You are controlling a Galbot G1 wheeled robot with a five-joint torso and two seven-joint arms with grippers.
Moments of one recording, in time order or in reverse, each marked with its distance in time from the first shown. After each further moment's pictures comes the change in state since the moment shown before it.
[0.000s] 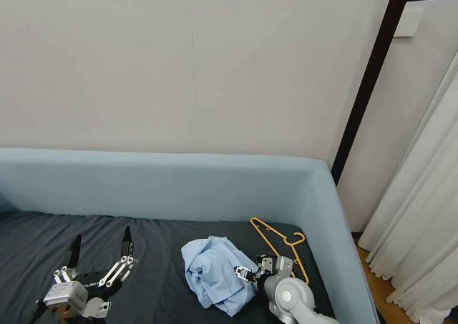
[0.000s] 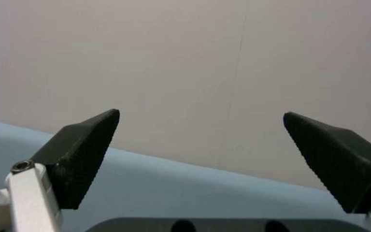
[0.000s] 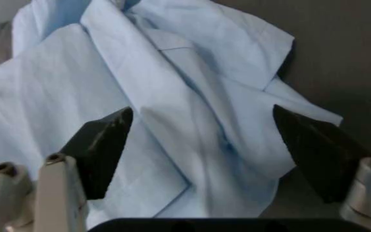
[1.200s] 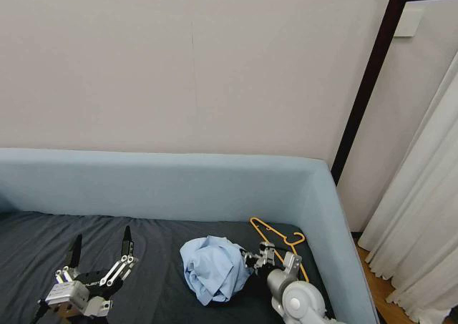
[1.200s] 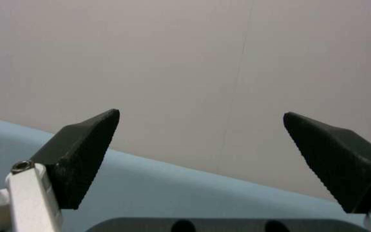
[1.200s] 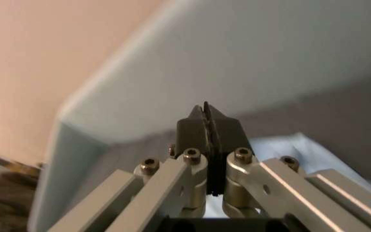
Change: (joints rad) left arm -0.031 0.010 0.000 0.018 -0.039 -0.007 -0.002; right arm 0.003 -0.143 0.038 0.327 0.100 0.297 -0.277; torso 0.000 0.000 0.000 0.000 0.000
